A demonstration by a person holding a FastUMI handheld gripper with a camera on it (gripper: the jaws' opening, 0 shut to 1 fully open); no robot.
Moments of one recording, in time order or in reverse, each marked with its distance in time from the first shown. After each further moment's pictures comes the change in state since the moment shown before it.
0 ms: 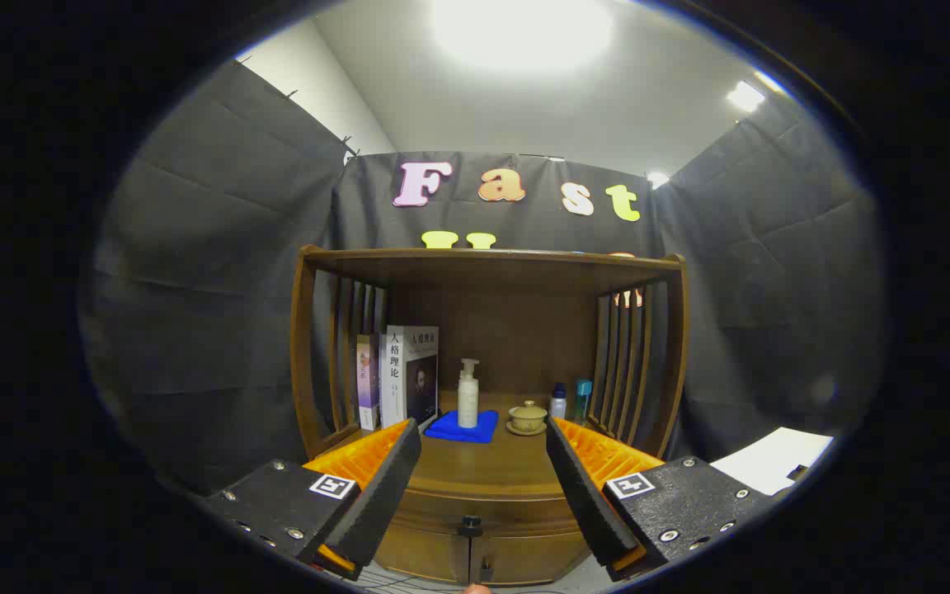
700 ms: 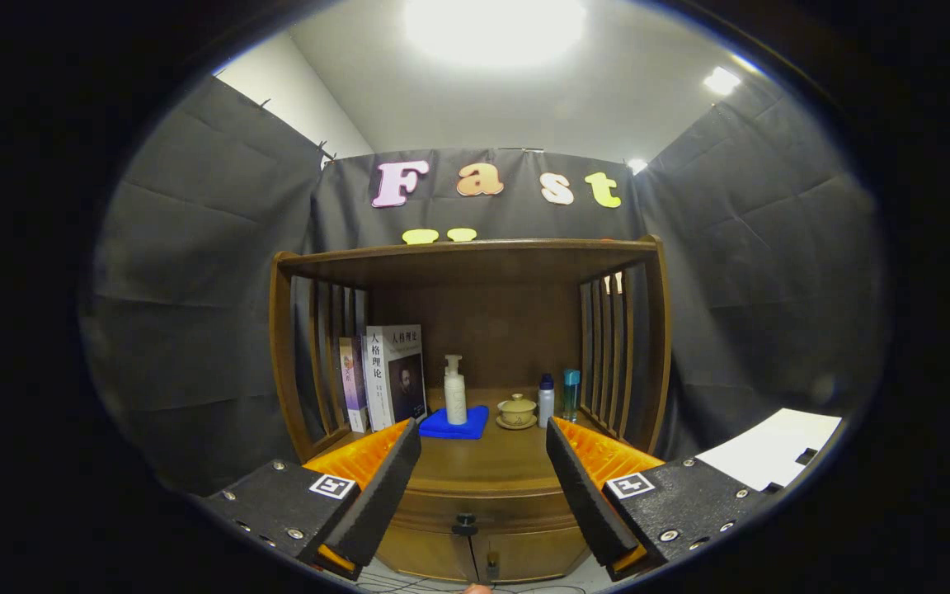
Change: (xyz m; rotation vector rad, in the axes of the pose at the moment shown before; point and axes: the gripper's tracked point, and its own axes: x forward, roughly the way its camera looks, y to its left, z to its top) arm 0.003 -0.021 -0.008 0.068 0.021 -0.026
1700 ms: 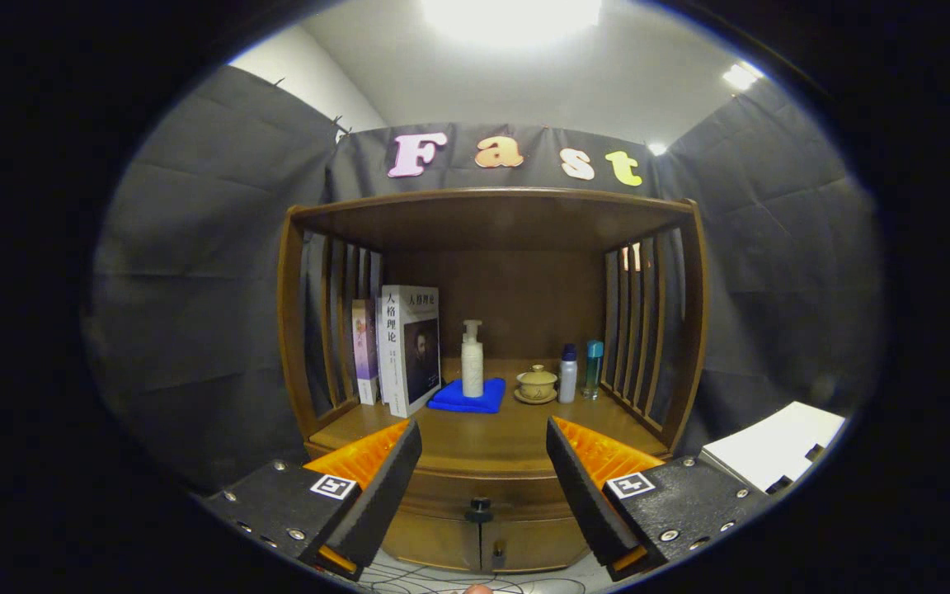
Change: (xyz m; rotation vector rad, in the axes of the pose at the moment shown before) arm 0.020 0.031 -0.049 -0.070 0.094 0.059
